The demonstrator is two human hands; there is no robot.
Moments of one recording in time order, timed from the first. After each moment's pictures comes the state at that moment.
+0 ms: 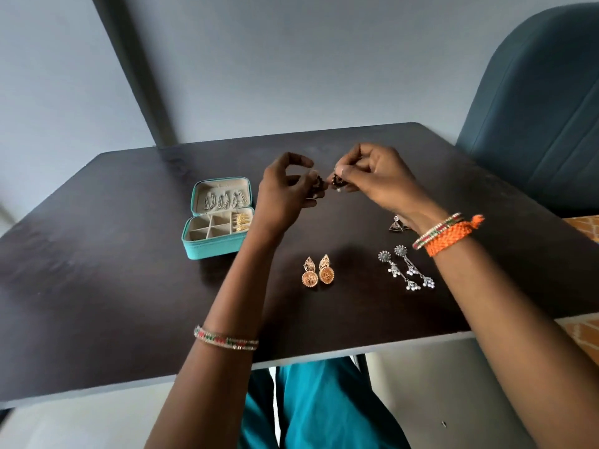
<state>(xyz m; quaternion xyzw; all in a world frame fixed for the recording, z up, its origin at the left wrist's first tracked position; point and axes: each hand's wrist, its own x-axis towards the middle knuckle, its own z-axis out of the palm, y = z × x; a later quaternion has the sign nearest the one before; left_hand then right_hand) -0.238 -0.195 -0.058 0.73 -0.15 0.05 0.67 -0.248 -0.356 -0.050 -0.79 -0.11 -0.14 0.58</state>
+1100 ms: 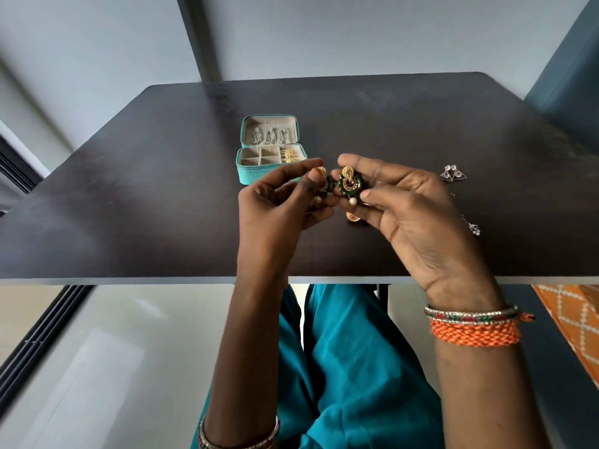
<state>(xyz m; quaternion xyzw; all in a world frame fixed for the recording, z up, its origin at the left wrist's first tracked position) -0.382 -0.137 -0.066 0.60 -0.01 0.06 0.80 -0.381 -0.275 -0.064 -0.60 -0.06 0.00 0.80</state>
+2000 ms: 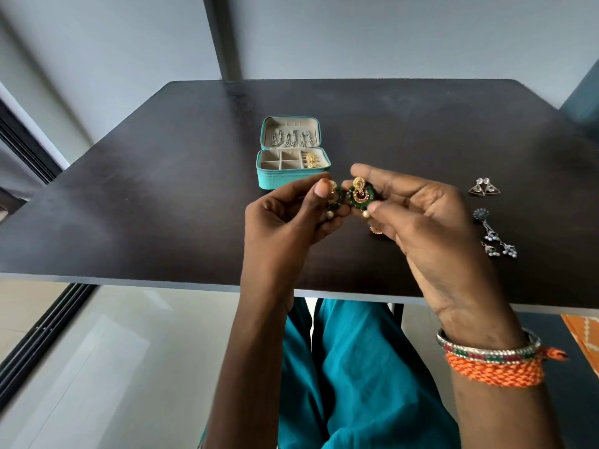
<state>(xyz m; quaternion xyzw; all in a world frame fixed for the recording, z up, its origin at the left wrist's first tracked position) -0.379 -0.125 -0.076 0.57 -0.01 0.07 0.82 -0.375 -0.258 -0.071 -0.66 -0.08 -0.05 0.74</state>
